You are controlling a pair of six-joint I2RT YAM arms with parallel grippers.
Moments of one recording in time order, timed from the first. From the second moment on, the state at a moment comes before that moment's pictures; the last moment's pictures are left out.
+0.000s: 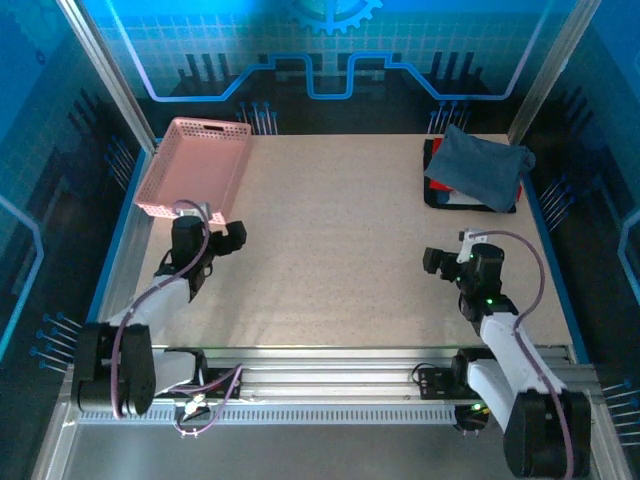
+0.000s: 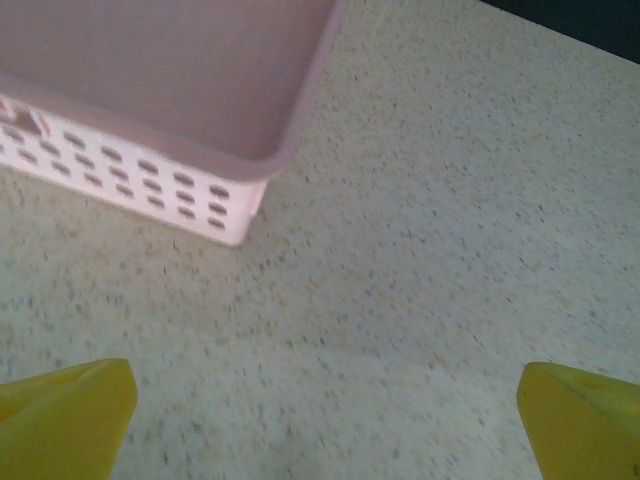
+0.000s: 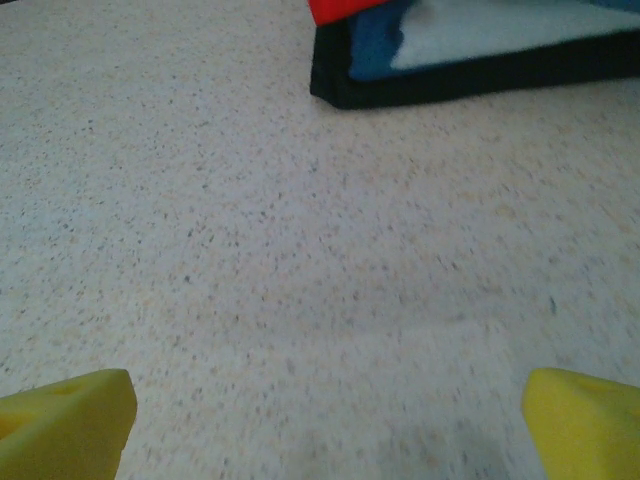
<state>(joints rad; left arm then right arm) 0.02 1.23 0.49 0.19 0.05 -0.31 -0.03 0.90 0.30 0.05 -0.06 0.15</state>
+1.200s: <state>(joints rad) 0.04 1.55 0.36 0.80 0.06 -0.15 0.05 1.51 0.41 0.66 -0.03 -0.05</state>
